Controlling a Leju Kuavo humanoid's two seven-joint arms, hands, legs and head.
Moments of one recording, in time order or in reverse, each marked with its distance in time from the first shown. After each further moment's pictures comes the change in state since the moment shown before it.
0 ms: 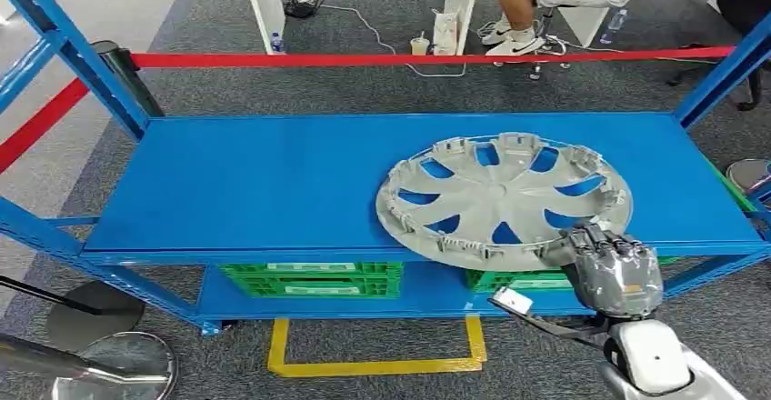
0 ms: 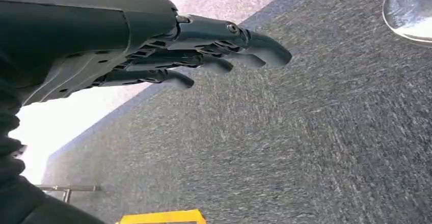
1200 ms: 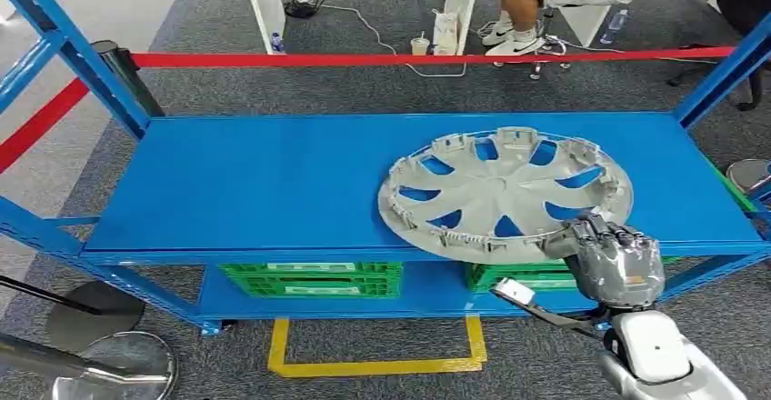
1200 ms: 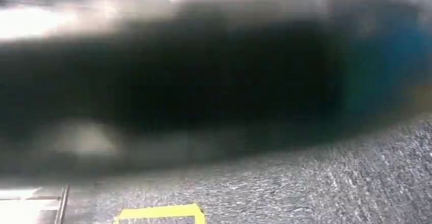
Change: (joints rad) left arm 0.000 0.006 0.000 0.000 0.021 -0.019 -0.005; right arm -0.022 0.045 -0.071 0.019 0.000 -0.002 -0.076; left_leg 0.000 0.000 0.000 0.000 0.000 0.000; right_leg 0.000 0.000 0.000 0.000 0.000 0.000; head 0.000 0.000
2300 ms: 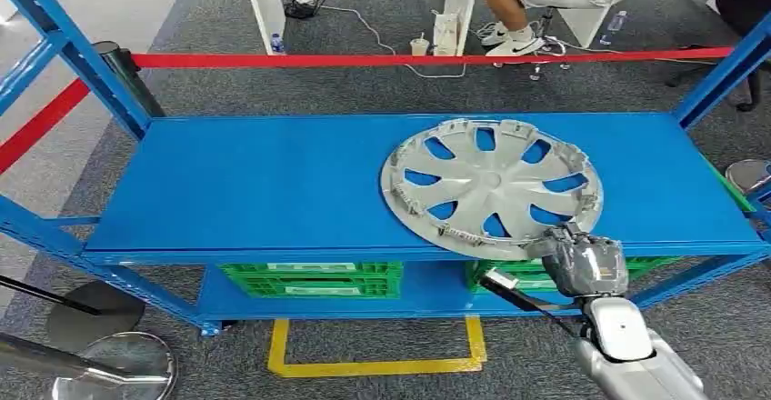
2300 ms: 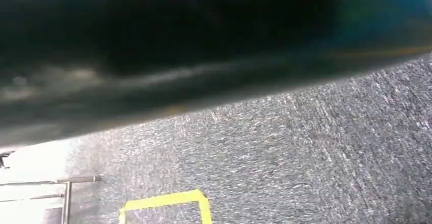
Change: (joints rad) left arm 0.001 -0.003 -0.008 0.000 -0.002 -0.100 -0.007; right arm -0.128 0.118 -0.022 0.377 -0.120 0.120 -0.092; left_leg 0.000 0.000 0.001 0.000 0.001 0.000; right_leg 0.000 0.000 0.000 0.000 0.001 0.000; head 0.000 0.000
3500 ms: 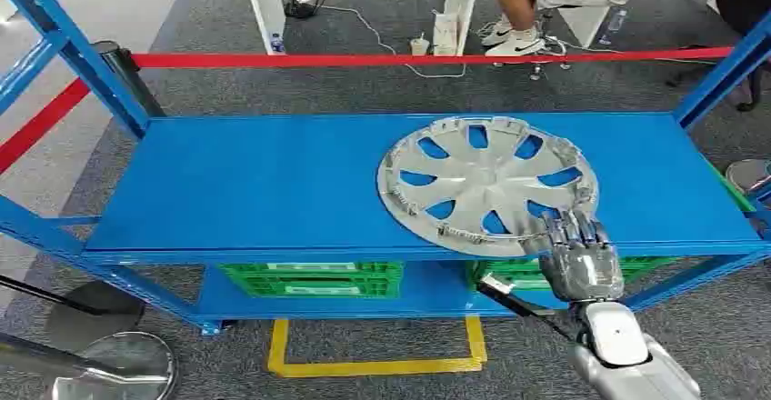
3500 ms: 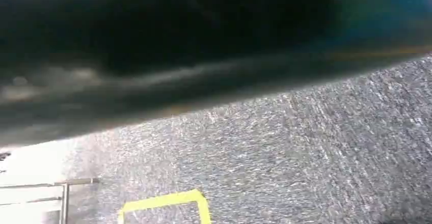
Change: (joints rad) left arm 0.000 -0.006 -0.014 0.000 -0.001 -0.006 -0.006; right arm 0.011 0.000 0.015 0.004 0.040 -0.022 0.048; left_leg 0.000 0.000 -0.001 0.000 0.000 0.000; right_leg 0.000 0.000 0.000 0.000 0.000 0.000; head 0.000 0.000
